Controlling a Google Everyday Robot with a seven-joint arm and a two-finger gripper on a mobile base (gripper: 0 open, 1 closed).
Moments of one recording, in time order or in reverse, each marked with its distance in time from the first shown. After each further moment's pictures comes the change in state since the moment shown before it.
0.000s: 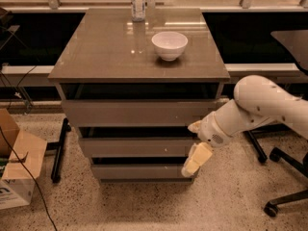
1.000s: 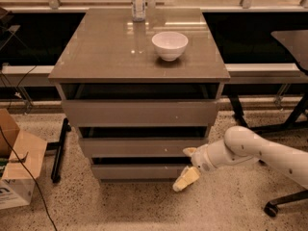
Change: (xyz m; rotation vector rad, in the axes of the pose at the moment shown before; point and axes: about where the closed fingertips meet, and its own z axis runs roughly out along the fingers) arm 0.088 -0.061 0.144 0.007 -0.190 0.108
